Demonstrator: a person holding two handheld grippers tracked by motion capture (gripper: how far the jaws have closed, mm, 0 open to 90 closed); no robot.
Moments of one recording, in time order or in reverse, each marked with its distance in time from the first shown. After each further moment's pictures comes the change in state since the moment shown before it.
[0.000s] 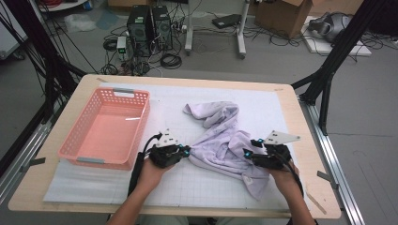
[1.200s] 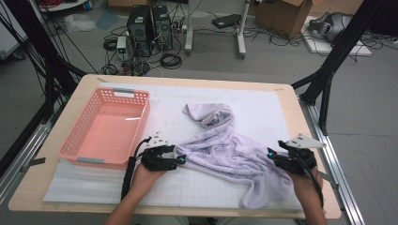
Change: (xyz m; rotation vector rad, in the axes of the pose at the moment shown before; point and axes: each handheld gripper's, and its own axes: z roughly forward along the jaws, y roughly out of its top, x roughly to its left) left arm 0.004 -0.015 0.000 0.051 0.024 -0.110; right arm -0.015 -0.013 -0.052 0.057 -0.268 0.073
